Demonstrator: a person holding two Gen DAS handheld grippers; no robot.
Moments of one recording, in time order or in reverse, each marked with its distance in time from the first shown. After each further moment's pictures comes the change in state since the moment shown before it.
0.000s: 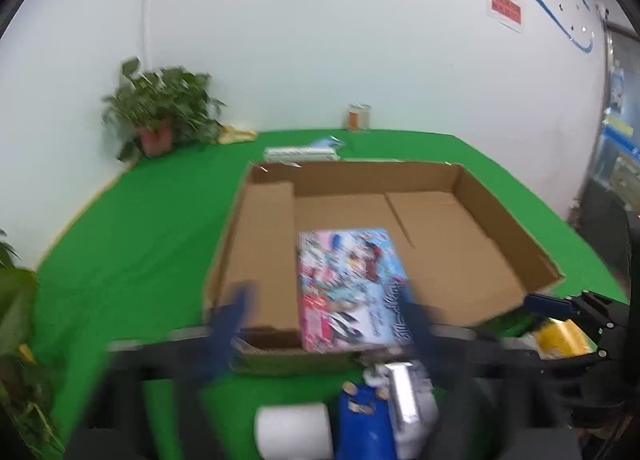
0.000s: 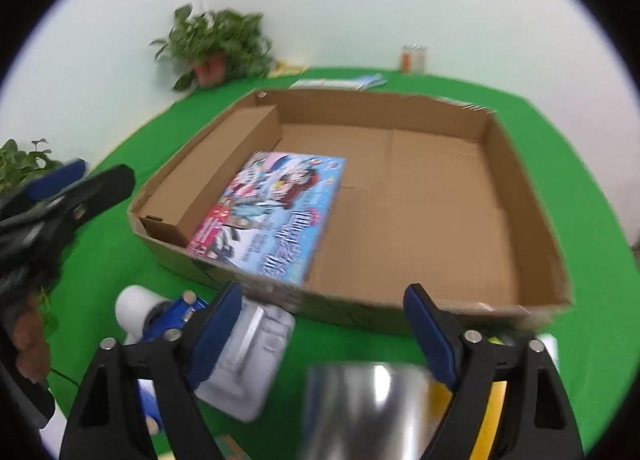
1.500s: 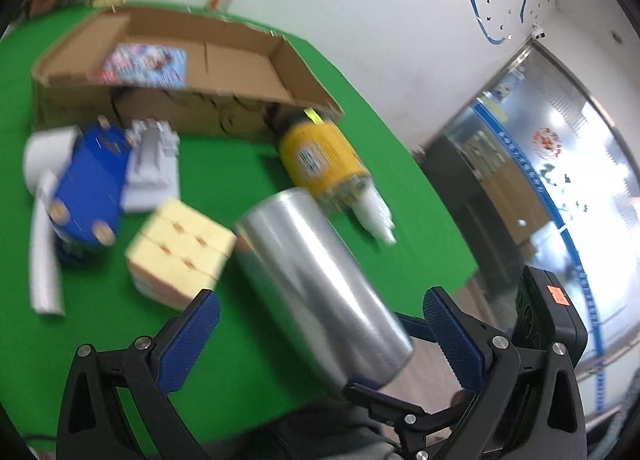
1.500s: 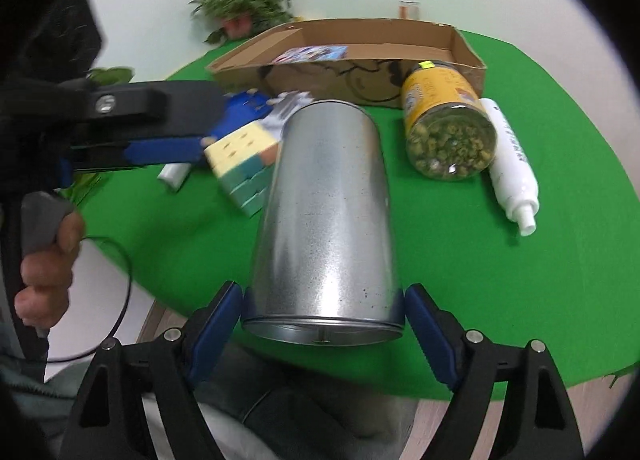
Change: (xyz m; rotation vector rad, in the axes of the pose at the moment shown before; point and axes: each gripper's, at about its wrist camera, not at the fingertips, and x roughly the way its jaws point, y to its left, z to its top) left arm -0.086 -0.104 -0.157 -0.139 0.355 -0.656; right arm -0.126 -0.010 -0.199 -0.005 0.136 0.117
